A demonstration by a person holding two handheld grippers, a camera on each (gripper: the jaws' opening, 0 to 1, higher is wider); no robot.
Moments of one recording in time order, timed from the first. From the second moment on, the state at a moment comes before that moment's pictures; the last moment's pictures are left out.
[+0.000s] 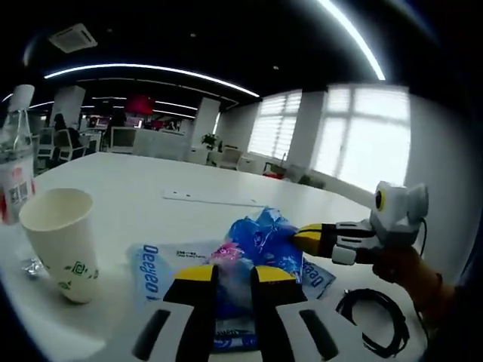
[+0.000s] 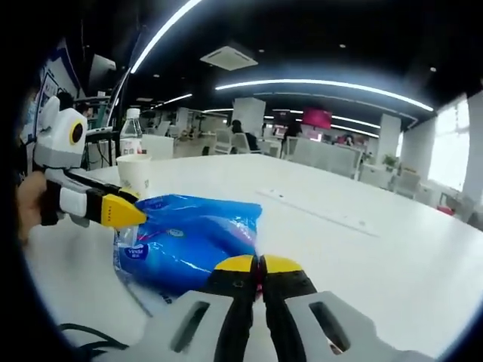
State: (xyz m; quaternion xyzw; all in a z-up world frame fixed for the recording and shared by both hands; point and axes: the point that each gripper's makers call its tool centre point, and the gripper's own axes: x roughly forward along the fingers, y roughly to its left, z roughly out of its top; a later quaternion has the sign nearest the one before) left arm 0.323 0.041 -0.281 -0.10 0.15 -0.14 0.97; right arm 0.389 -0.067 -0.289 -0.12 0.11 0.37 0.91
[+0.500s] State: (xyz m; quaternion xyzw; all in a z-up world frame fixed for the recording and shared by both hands) left arm 0.322 0.041 -0.264 -0.10 0.12 -0.15 0.98; right arm 0.385 -0.071 -0.279 -0.15 0.10 0.36 0.91
